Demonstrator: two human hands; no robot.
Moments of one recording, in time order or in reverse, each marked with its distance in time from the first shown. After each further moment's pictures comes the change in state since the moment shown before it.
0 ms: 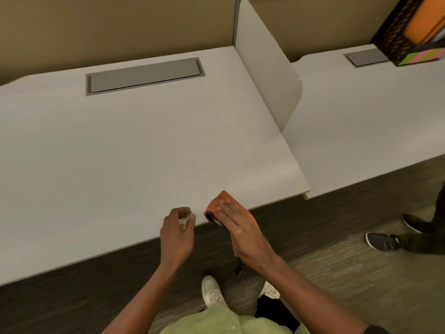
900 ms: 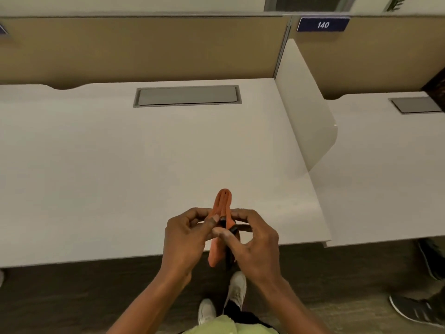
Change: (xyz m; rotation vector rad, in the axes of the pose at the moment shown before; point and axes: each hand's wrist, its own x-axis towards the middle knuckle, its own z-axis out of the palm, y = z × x) left_hand -0.019 0.131 -0.054 -0.500 0.022 -0.129; right_hand 0.062 -0.061 -0.100 0.578 0.249 0.211
